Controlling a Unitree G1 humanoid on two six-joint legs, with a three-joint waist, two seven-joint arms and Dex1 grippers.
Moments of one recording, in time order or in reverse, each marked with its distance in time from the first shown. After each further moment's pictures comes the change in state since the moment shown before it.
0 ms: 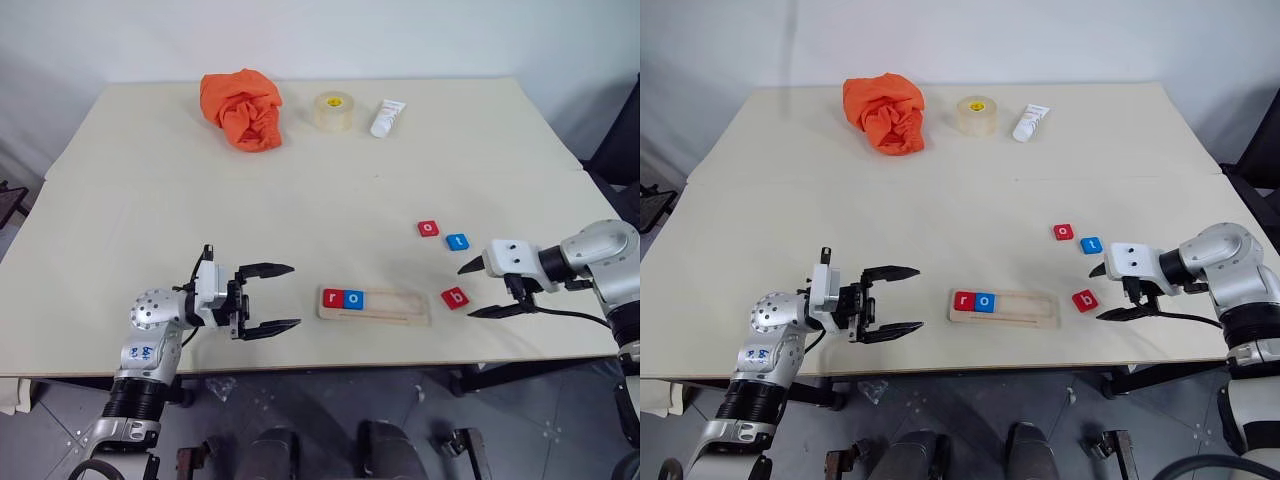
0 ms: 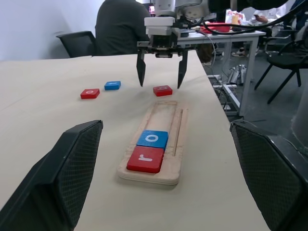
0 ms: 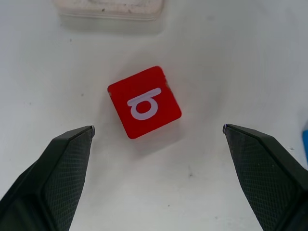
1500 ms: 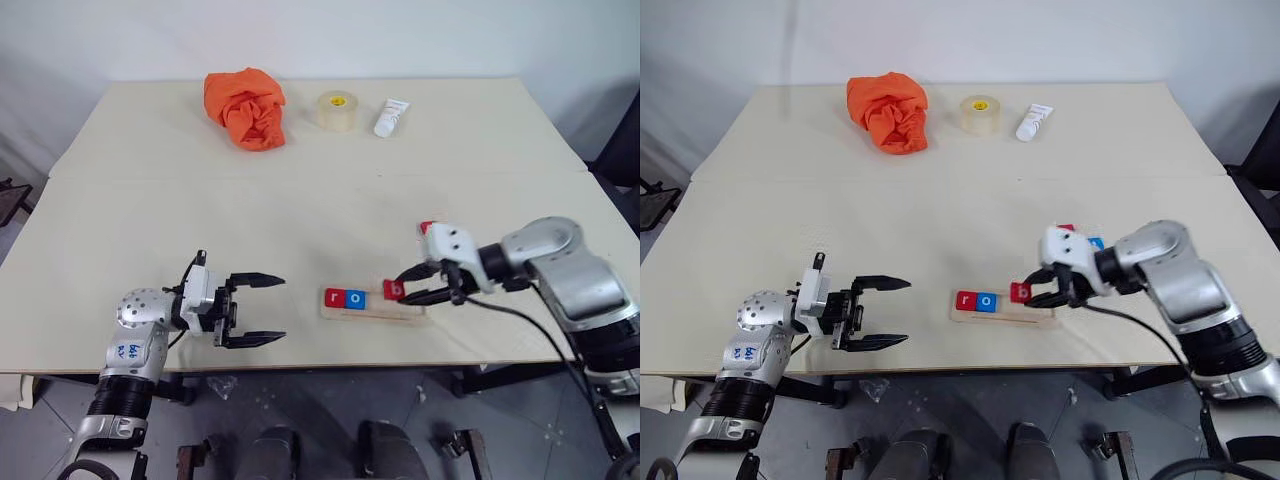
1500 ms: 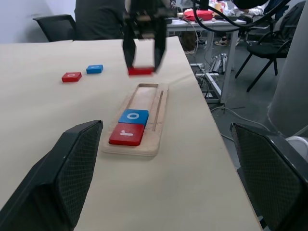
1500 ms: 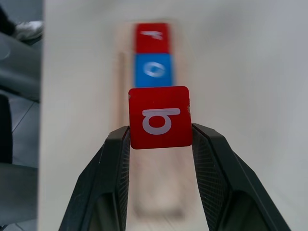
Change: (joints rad) left arm -0.018 0.050 0.010 0.065 -0.010 0.000 -0.121; right arm 0.142 0.097 0.043 -0.877 0.198 0.865 -0.181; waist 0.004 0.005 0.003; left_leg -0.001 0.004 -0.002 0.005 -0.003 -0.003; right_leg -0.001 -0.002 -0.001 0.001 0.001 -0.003
